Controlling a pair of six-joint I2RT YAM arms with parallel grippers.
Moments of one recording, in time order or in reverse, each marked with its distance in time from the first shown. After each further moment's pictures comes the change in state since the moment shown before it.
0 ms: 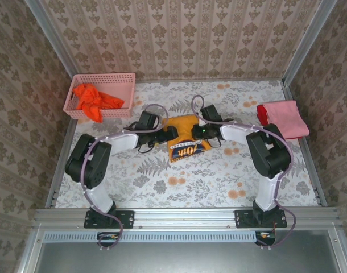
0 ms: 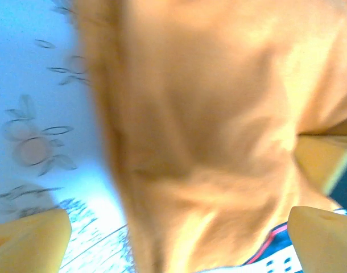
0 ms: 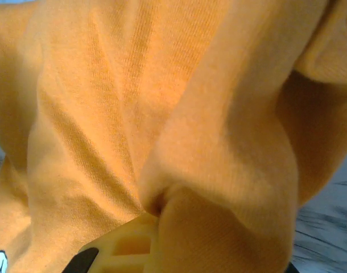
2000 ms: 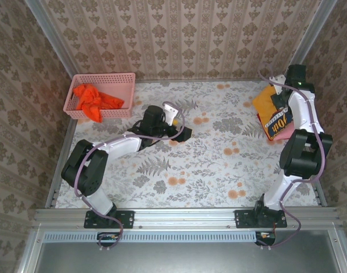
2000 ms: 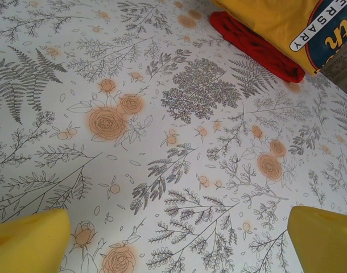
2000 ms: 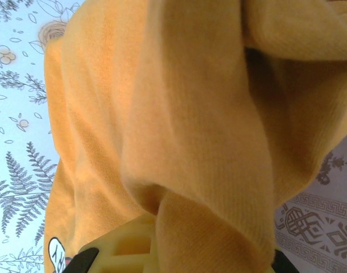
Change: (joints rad) left arm -0.105 -0.063 0.031 0.262 0.127 0.517; right arm -0.723 -0.056 0.529 -0.596 0.305 -0.945
